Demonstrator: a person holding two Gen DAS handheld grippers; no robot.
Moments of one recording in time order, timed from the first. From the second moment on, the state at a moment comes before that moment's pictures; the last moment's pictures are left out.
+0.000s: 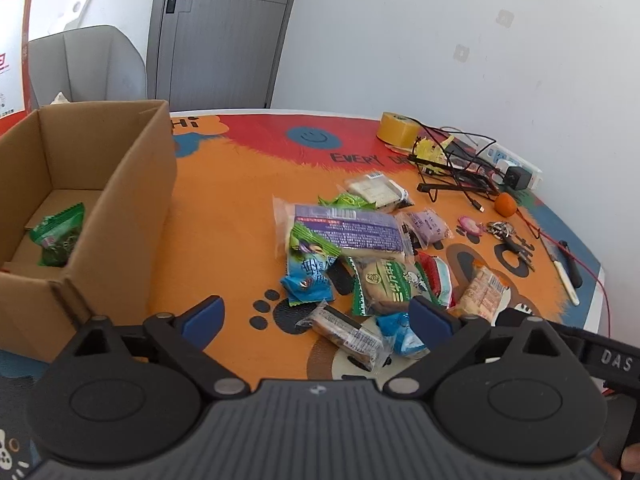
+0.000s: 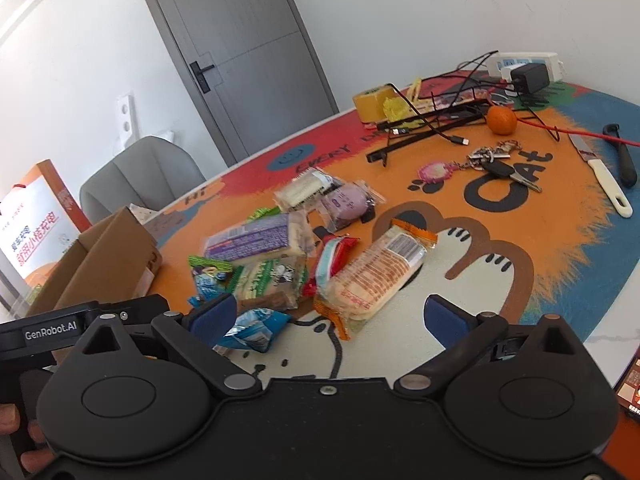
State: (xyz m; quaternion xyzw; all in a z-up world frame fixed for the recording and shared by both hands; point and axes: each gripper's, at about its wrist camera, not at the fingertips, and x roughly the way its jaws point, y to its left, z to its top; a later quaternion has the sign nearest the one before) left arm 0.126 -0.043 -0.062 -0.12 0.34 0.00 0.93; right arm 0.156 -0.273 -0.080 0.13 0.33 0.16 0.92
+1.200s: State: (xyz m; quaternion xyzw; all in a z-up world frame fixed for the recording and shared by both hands) left arm 0.146 -0.050 -0.093 -0.09 0.38 0.00 0.92; right arm 0.173 -0.268 -0.099 0.09 0.36 0.12 0.92
